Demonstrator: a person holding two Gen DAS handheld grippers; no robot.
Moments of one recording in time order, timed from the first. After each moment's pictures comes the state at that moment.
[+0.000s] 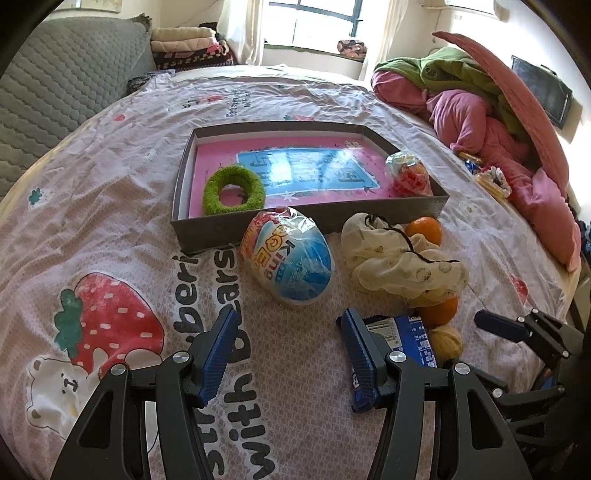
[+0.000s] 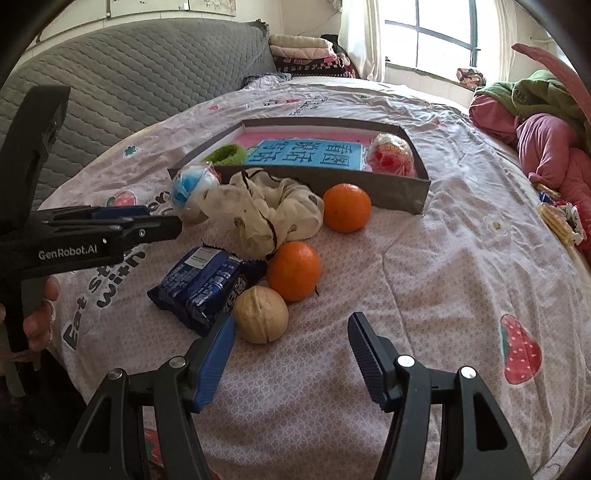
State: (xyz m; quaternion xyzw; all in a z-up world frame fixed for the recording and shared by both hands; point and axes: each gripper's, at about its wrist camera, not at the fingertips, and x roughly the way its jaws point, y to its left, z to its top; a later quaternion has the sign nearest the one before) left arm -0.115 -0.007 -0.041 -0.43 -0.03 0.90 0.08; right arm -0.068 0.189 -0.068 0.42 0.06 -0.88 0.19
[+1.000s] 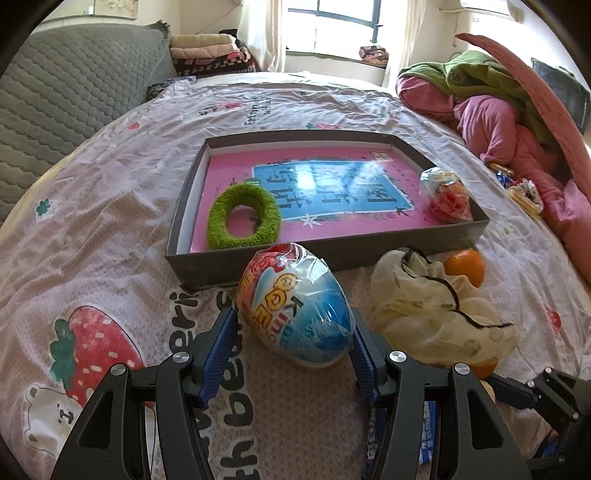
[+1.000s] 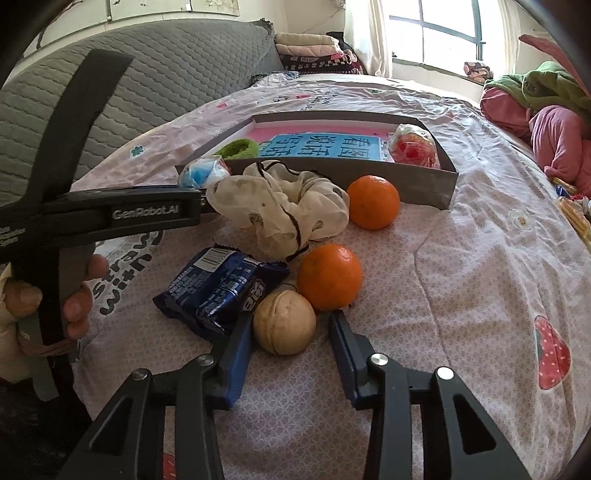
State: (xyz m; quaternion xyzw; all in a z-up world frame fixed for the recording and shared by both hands) left arm -0.158 0.003 -0.053 -0.42 -0.02 0.91 0.02; right arm -0.077 0.177 -0.081 0.42 0.04 -0.88 0.21
